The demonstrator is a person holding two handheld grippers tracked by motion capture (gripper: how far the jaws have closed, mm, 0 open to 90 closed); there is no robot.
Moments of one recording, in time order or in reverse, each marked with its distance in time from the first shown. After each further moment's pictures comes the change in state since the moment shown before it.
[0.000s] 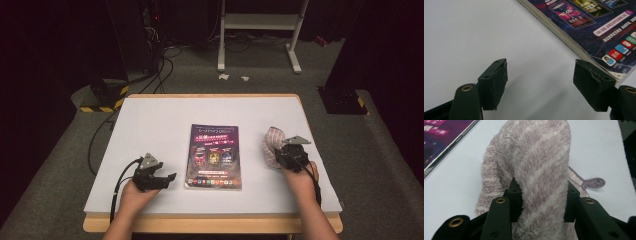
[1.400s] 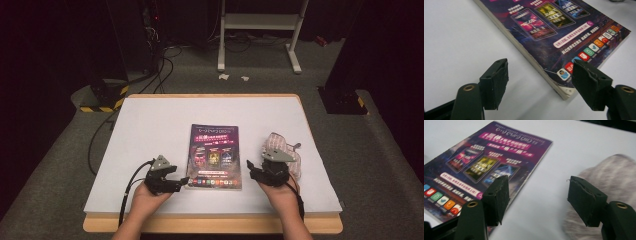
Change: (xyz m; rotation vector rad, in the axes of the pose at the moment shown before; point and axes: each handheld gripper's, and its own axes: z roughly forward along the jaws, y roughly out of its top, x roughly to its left) left arm -0.036 0.014 0.010 -0.004 -0.104 -0.012; right arm 0.080 -0.002 -0.045 -0.156 0.201 -0.046
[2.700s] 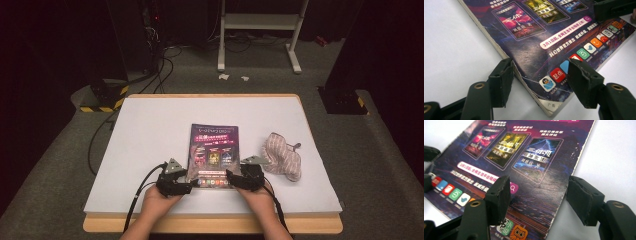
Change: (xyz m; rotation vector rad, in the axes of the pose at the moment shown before) left arm -0.021 0.001 0.023 0.024 0.025 -0.008; right arm 0.038 -0.023 0.057 0.113 0.142 0.162
